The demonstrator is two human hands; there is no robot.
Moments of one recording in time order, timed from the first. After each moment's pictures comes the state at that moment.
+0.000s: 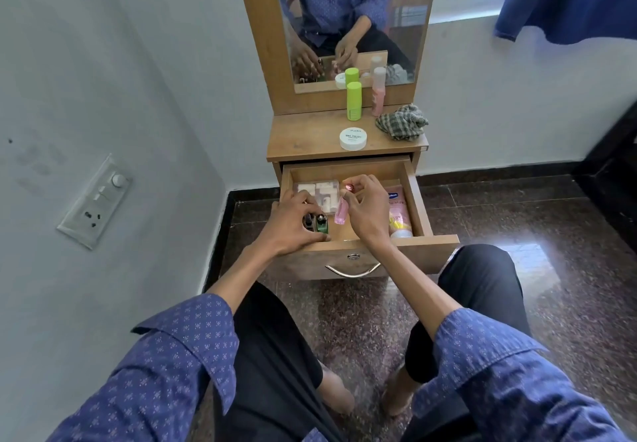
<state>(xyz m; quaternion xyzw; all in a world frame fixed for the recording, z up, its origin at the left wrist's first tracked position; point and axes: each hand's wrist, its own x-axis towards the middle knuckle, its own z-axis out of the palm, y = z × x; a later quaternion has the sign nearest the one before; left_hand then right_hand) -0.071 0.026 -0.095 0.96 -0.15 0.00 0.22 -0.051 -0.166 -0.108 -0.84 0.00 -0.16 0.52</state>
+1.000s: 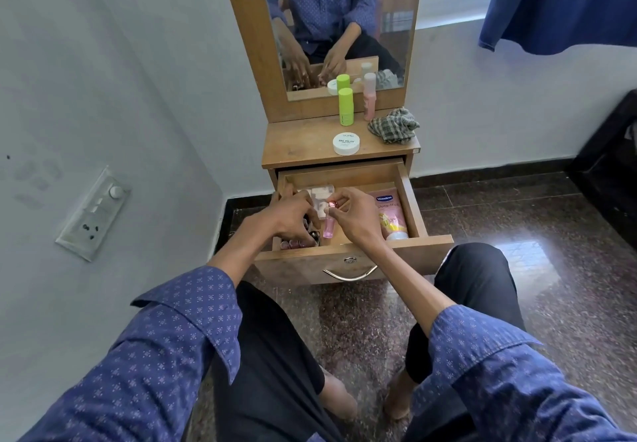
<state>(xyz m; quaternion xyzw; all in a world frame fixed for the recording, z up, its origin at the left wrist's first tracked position) -0.043 0.016 -0.054 0.97 -0.18 -0.18 0.01 -0.048 -0.165 -0.117 -0.86 -0.04 -0.08 0.50</state>
